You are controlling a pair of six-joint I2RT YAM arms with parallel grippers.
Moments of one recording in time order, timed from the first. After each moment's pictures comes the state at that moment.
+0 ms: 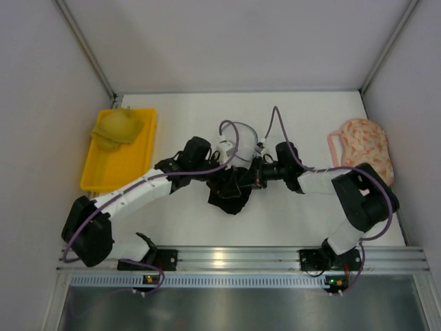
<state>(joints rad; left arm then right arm) -0.71 1.40 0.89 -0.27 0.55 -0.18 0.51 1.69 0.64 0.51 -0.87 1.02</state>
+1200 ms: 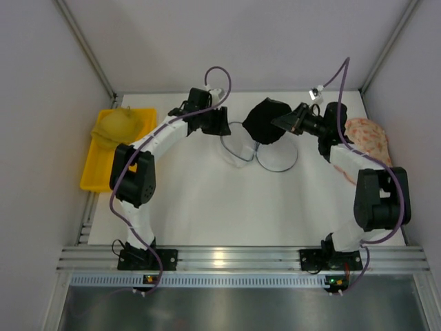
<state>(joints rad) -0.41 1.94 1.59 -0.39 0.32 -0.24 0.08 1.55 0.95 0.41 -0.84 0.75</state>
